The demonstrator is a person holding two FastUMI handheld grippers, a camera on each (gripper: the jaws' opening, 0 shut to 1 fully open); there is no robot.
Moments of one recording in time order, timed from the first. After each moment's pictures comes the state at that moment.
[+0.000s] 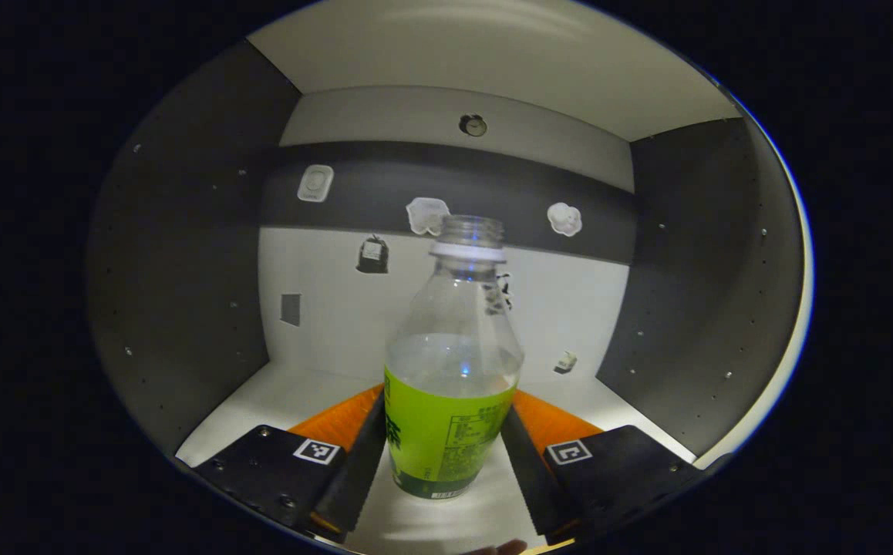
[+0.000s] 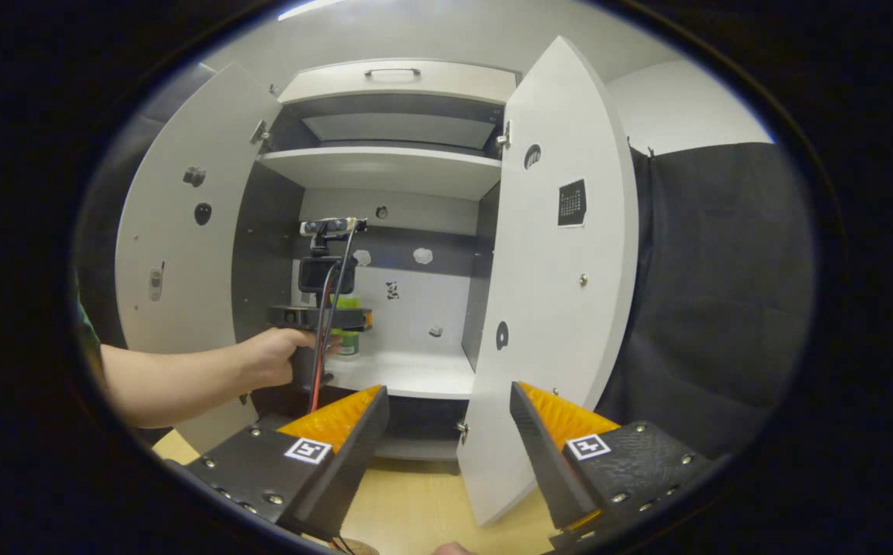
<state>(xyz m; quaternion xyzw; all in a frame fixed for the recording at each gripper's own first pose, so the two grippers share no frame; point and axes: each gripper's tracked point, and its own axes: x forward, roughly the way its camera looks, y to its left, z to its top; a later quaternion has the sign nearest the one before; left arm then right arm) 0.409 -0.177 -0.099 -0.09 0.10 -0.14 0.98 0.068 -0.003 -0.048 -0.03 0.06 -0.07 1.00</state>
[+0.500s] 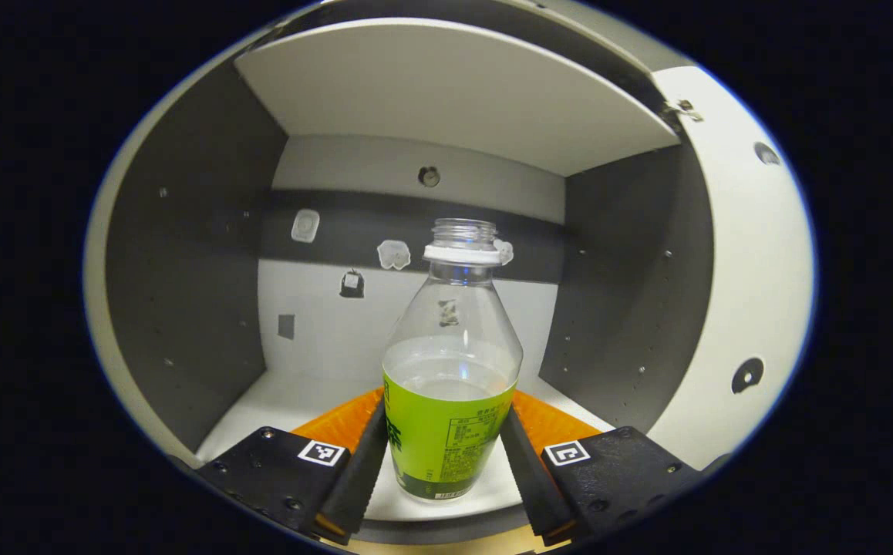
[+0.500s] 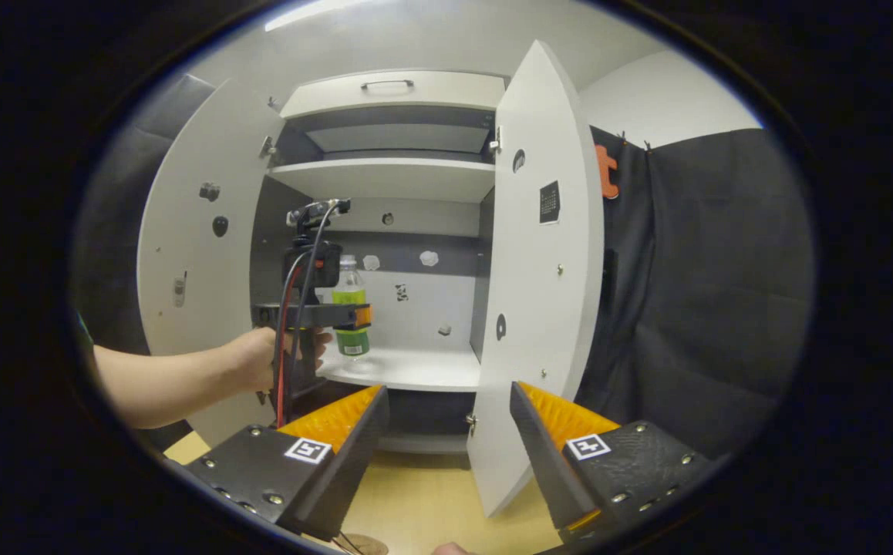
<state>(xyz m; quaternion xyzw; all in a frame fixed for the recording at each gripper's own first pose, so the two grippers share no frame) 0.310 -0.171 -0.053 -0.06 0.04 -0.20 0.98 0.028 -0.002 -0.050 0.00 0.06 -0.04 1.00</state>
